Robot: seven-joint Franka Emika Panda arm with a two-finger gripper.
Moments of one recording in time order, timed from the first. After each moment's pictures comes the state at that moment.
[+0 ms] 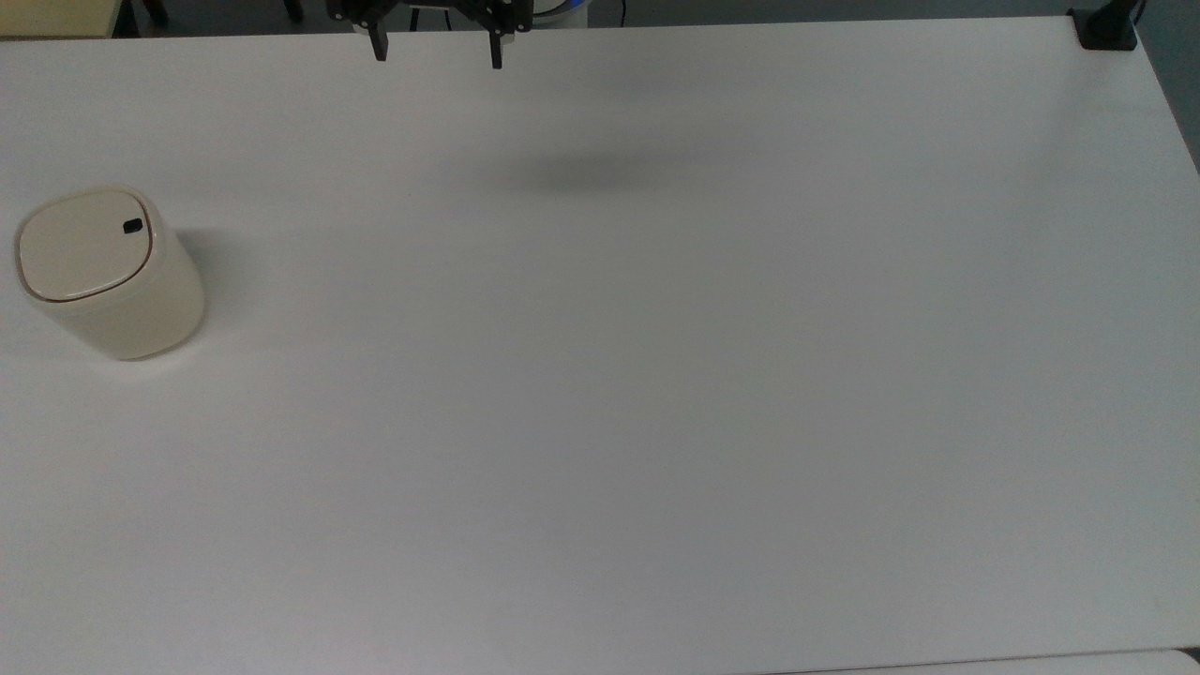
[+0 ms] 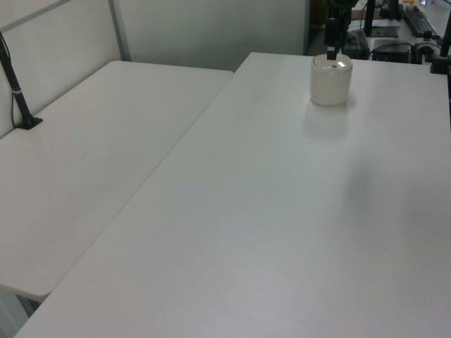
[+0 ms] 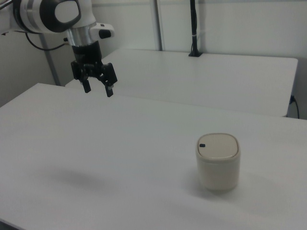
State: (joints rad) arm 0.07 0.02 -0.07 -1.61 -0.04 1.62 0.00
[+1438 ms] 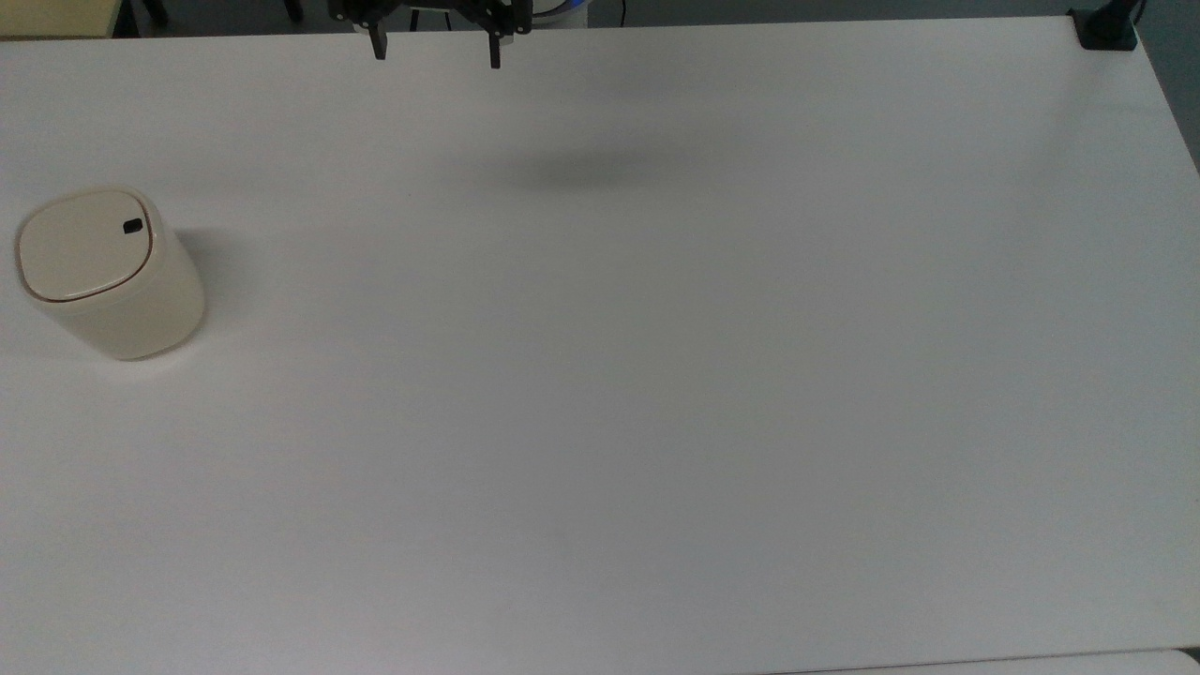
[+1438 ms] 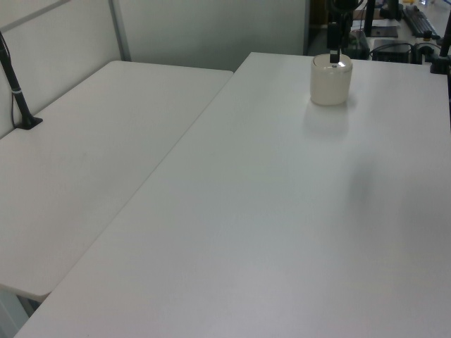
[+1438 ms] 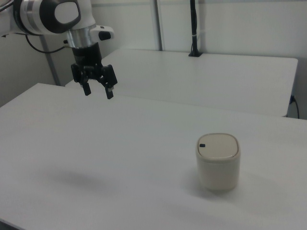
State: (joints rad) arm 0.07 0.02 -0.08 -1.62 -0.07 1.61 0.00
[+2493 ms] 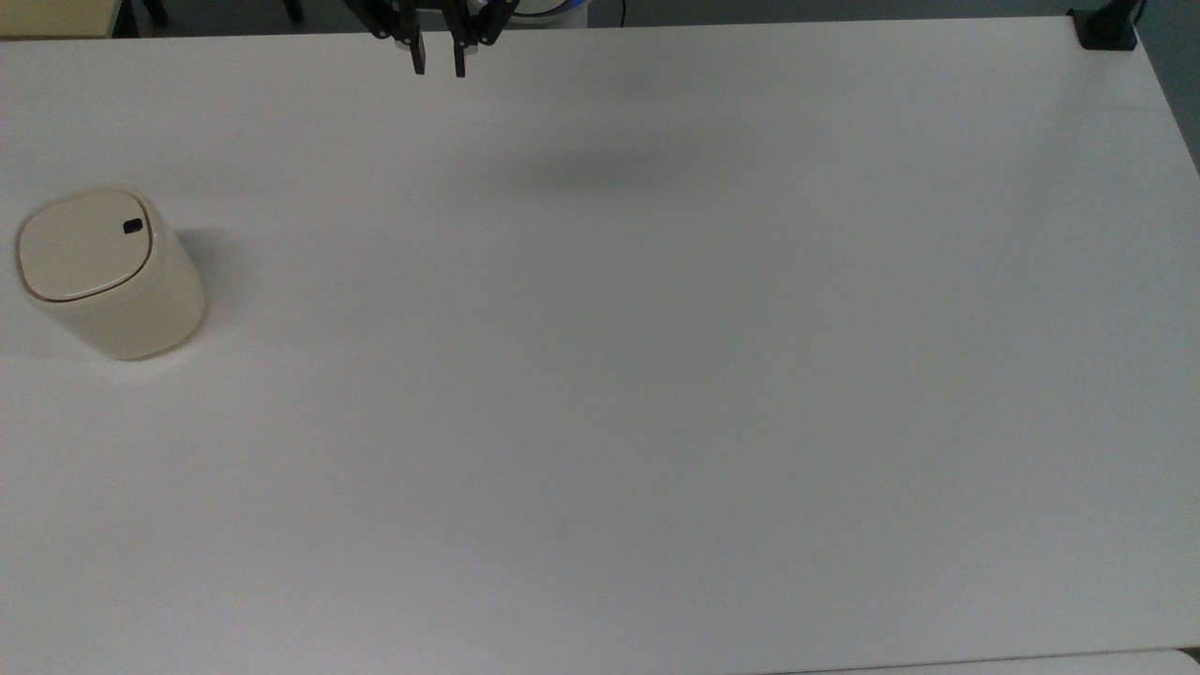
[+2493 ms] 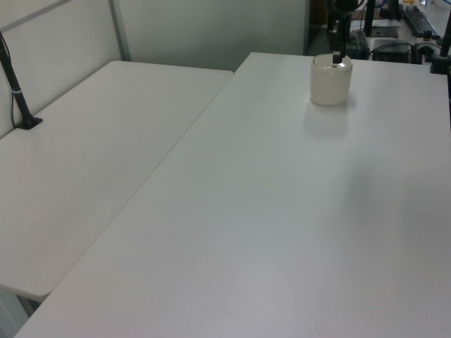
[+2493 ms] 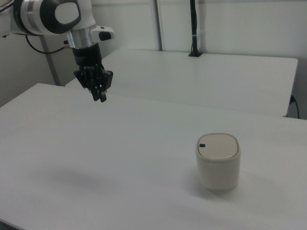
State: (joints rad) arm 0.07 0.03 -0.08 -1.62 -0.07 1.61 -0.02
